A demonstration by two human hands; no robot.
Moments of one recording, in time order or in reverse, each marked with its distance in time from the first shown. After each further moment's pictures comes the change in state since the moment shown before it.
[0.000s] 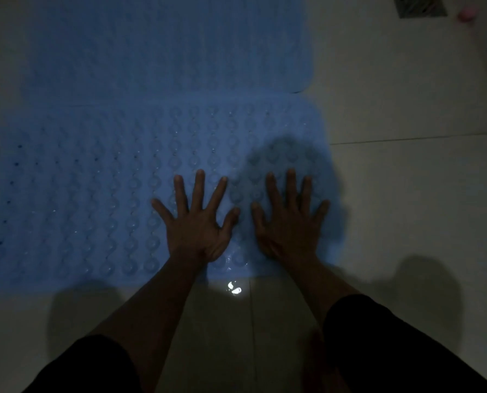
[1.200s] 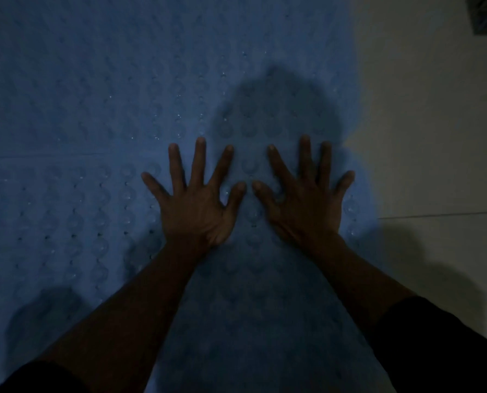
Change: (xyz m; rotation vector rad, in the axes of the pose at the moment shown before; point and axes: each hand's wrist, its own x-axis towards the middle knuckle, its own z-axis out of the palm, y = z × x) left_hand 0.185 -0.015 -0.043 -0.010 0.097 0.005; right_hand 0.193 -0.042 -0.013 -0.079 -0.022 -0.092
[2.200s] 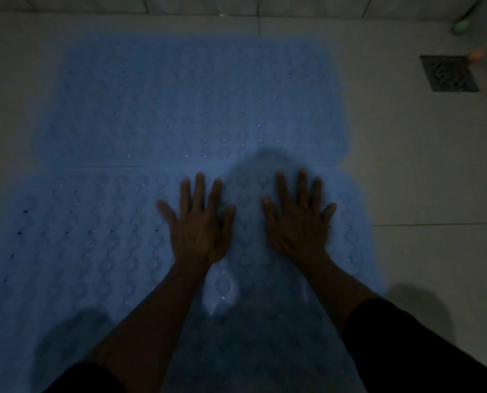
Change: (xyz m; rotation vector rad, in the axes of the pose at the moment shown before) left_hand -0.039 -0.031 -0.004 -0.070 0.045 -0.043; right_hand -0.030 -0.029 -0.001 0.155 -0.057 0.102
